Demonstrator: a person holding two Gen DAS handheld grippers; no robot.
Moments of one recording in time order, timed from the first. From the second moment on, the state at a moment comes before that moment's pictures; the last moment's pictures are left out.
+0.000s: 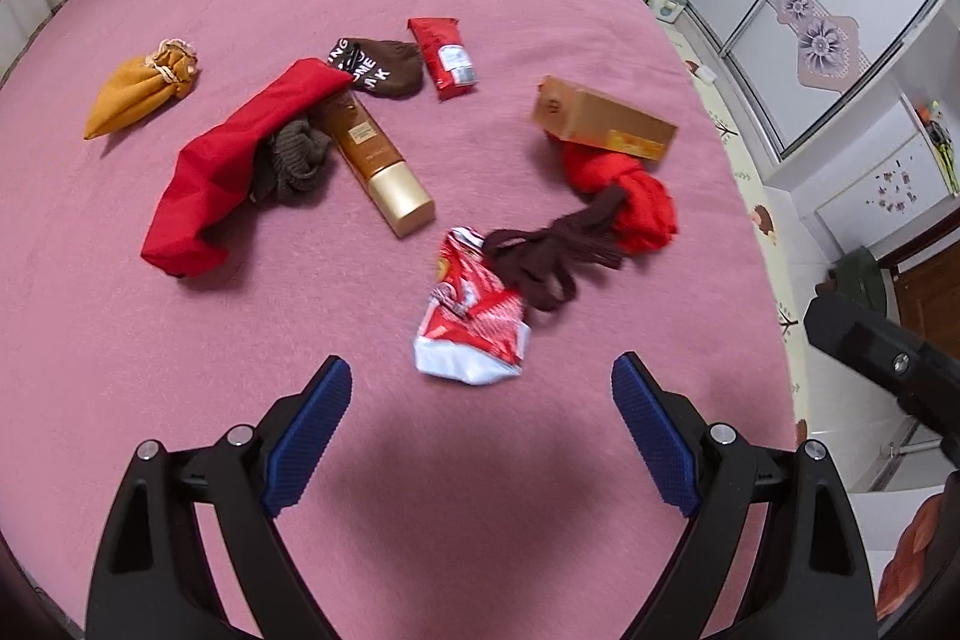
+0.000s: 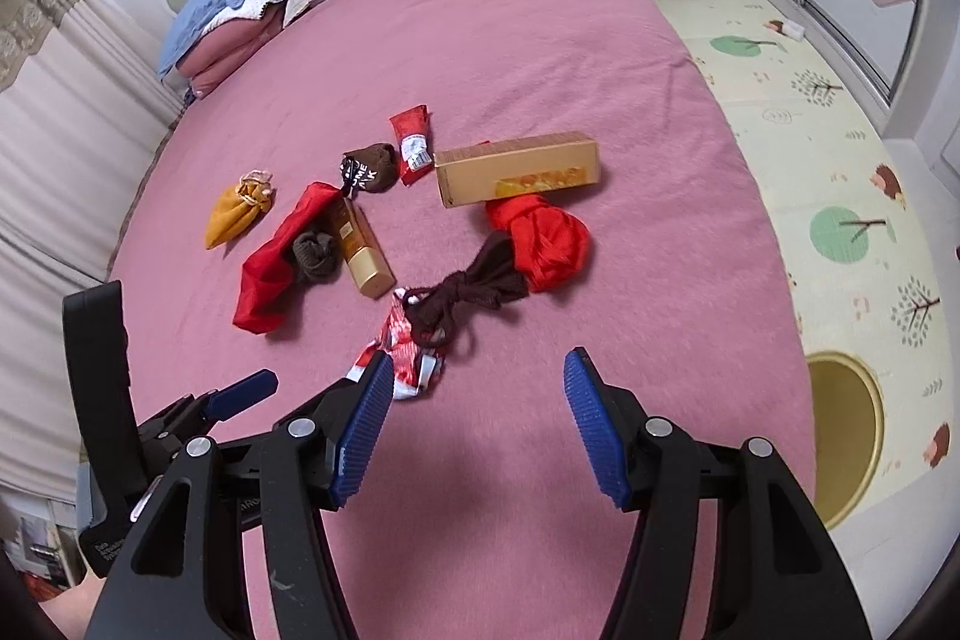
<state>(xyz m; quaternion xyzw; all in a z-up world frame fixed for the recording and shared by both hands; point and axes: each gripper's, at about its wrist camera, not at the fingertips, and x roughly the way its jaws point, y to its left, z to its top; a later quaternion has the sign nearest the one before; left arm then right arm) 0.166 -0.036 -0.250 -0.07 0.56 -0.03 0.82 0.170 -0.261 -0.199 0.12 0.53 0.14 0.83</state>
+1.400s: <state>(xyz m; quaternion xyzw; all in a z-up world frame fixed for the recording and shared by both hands) 0.201 0.005 -0.340 -0.13 0.56 -0.10 0.82 0.257 -0.190 -0.330 0.11 0.58 0.11 0.80</state>
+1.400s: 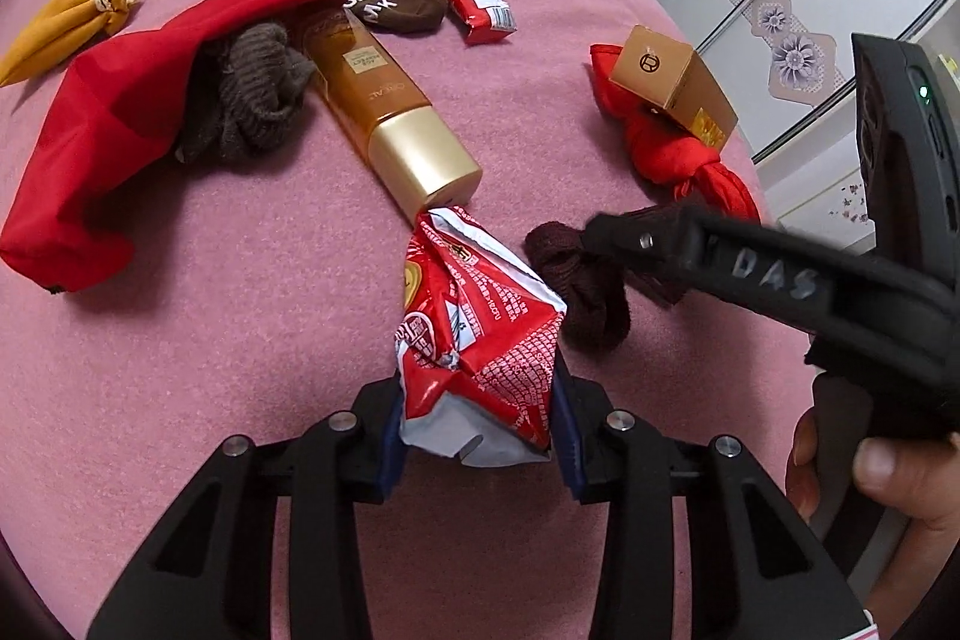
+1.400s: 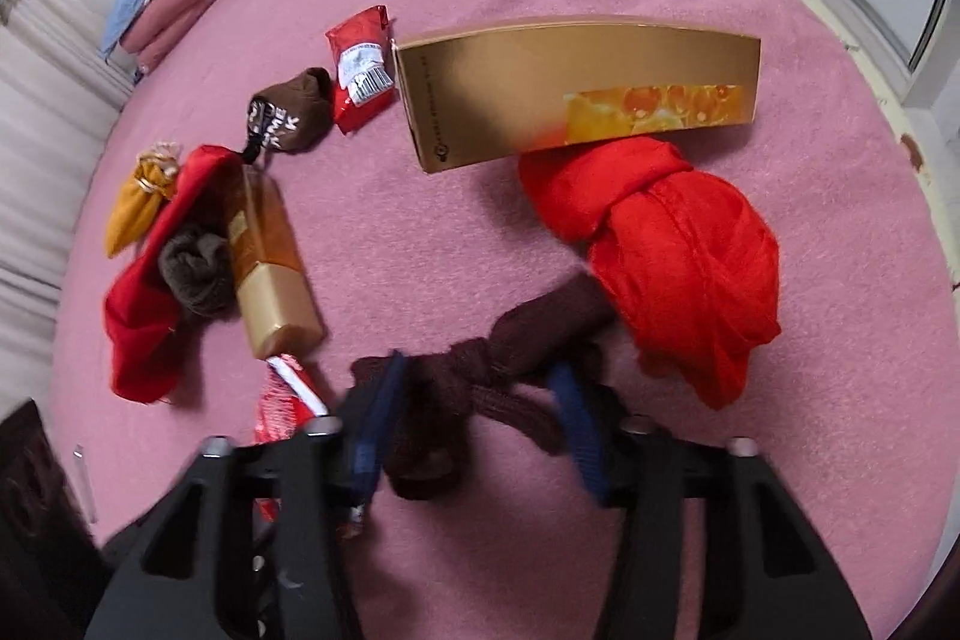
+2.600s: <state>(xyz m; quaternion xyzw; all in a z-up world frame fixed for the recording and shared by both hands) 0.098 -0.163 -0.222 -0.09 0.58 -0.22 0.78 0.097 -0.365 -0.189 0.14 0.55 0.07 0.82</state>
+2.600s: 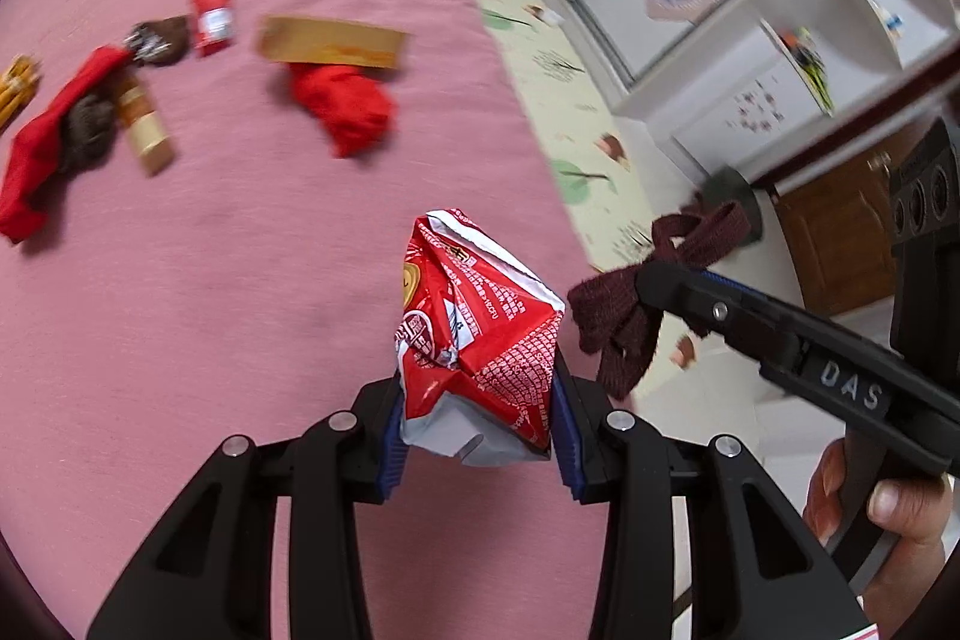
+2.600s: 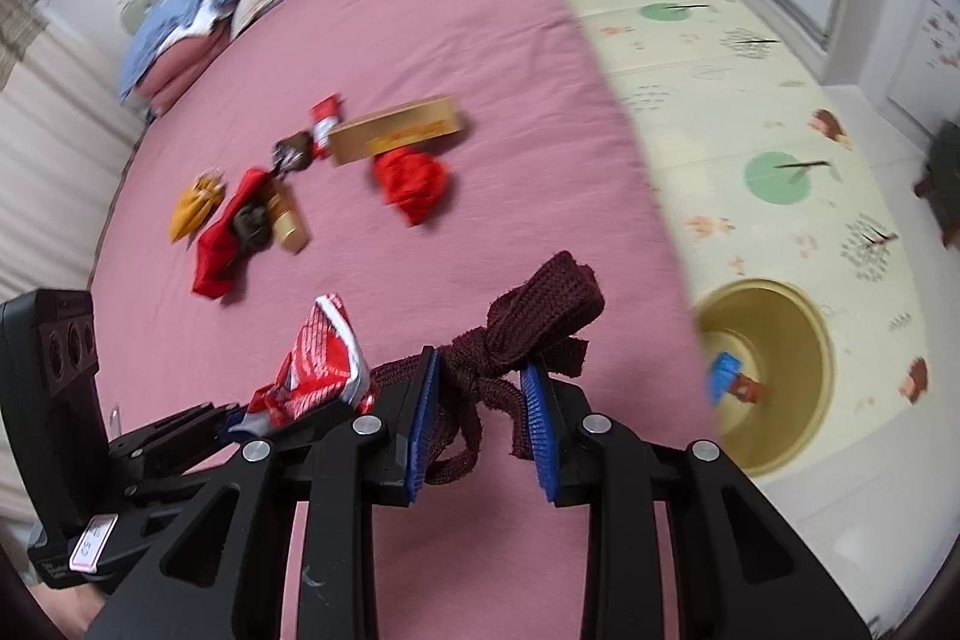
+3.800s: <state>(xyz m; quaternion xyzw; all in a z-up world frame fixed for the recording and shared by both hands) 0.119 -0.425 -0.241 0.06 0.59 -0.39 0.70 0.030 -0.628 -0.202 0.24 0.52 -0.14 0.81</state>
